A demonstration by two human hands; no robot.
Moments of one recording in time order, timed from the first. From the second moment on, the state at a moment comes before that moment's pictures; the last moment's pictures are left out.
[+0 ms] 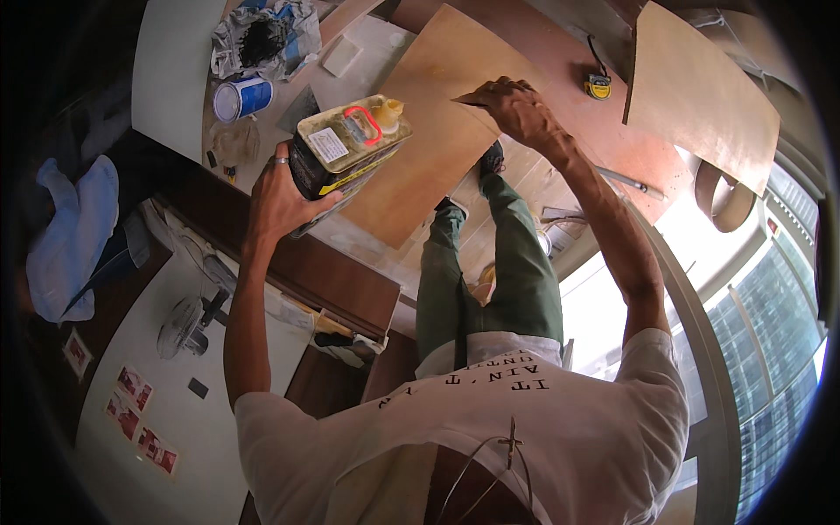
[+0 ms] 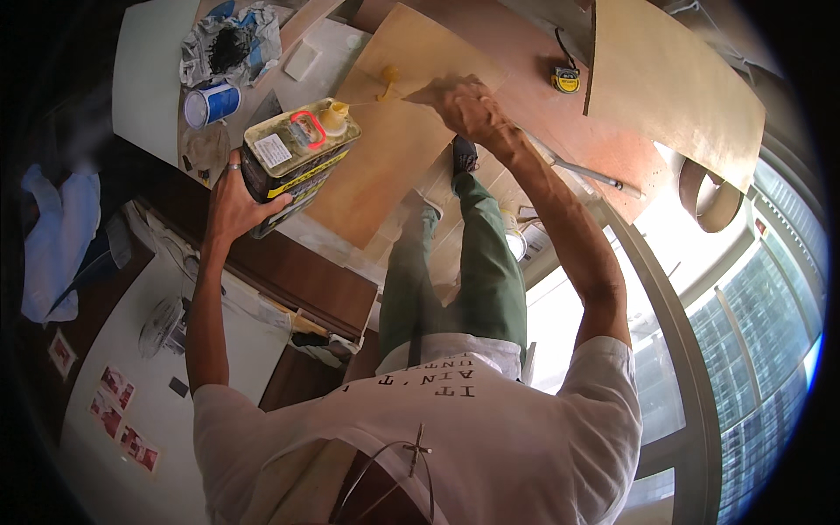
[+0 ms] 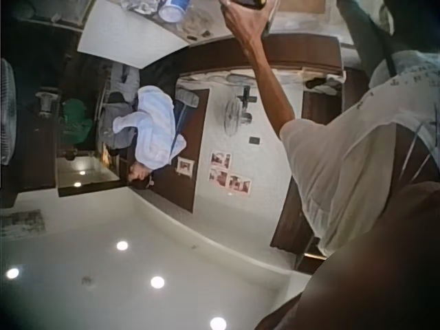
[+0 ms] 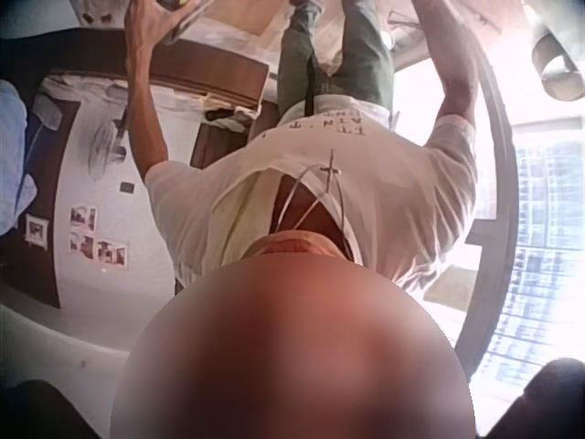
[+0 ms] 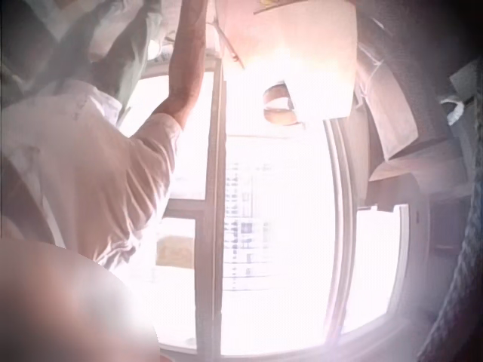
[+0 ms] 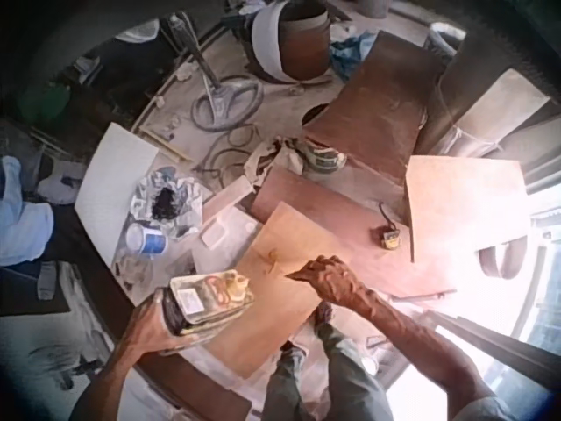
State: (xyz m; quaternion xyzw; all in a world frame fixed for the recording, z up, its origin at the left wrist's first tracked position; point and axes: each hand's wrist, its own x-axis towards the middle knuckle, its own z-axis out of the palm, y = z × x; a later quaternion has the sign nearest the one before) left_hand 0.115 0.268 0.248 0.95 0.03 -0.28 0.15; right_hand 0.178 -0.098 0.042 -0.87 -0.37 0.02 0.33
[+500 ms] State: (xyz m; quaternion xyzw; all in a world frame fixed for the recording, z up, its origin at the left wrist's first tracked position) left_hand -0.022 0.401 0.257 0.94 0.21 -0.12 0.25; right_hand 0.181 -0.040 0.077 -0.93 -0.21 0.07 0.29
